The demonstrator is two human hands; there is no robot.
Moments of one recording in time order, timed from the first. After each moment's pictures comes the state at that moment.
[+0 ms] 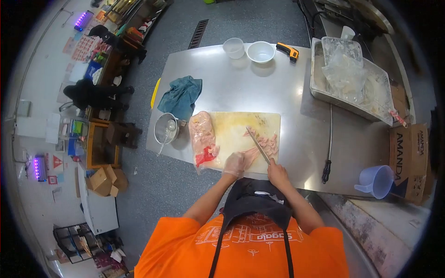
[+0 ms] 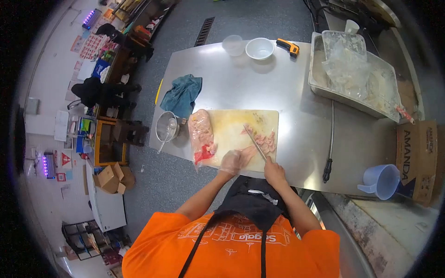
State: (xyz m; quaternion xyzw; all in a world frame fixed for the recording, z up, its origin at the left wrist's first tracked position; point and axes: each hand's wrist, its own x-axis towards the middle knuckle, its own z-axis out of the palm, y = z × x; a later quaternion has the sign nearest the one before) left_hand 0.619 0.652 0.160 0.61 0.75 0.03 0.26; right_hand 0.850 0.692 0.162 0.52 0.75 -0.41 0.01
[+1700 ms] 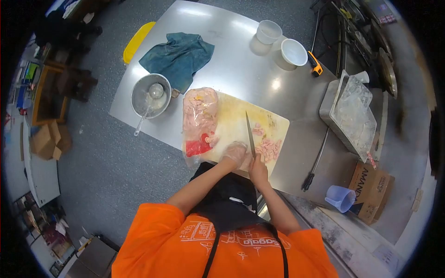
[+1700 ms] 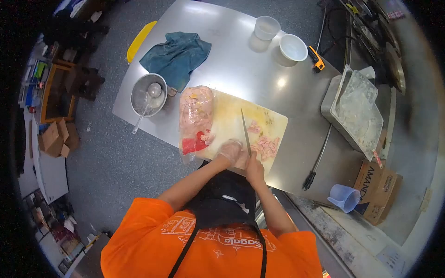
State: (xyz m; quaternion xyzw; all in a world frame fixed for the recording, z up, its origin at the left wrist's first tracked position) left_hand 0.568 0.674 0.153 0.62 0.69 0.10 0.37; right_hand 0.732 0.682 0.167 0.58 0.74 -0.32 0.09
